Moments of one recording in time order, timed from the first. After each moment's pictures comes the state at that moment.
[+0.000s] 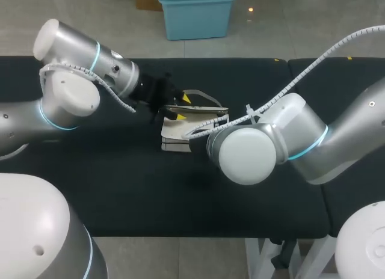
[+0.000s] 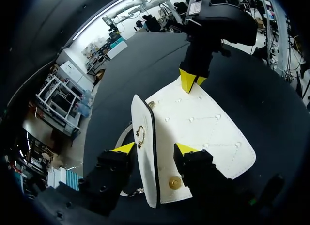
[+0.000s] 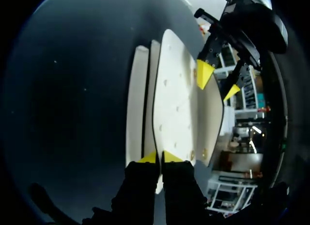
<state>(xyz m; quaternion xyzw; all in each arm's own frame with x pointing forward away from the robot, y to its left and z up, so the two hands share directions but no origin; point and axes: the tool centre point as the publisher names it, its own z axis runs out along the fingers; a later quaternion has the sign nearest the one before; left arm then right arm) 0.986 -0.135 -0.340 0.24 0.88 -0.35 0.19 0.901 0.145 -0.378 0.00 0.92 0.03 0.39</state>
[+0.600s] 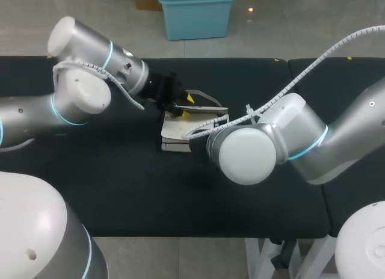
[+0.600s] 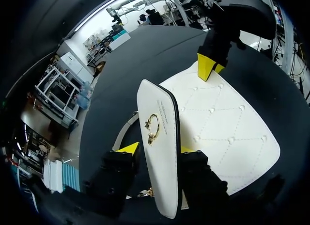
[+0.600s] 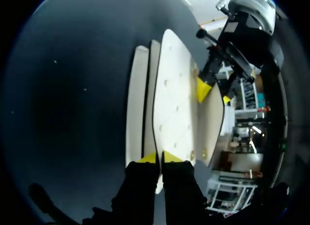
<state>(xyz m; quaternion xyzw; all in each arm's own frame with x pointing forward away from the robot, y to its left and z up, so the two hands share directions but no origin) 1.011 -0.146 -0.357 0.22 0.90 -0.34 0.18 0.901 0.145 -0.378 0.00 0.92 0.03 0.39</state>
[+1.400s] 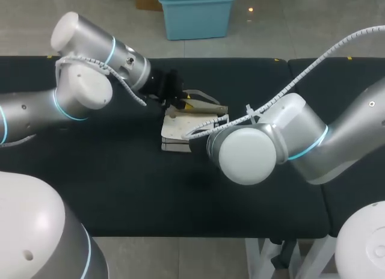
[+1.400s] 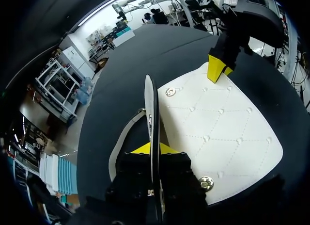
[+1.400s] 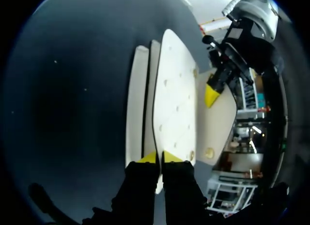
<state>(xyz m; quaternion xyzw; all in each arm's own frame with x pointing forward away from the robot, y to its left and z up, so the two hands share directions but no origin) 1.021 -0.148 -0.355 0.19 0.91 -0.34 0.17 0.900 0.146 -0.378 0.00 0.92 0.03 0.39</state>
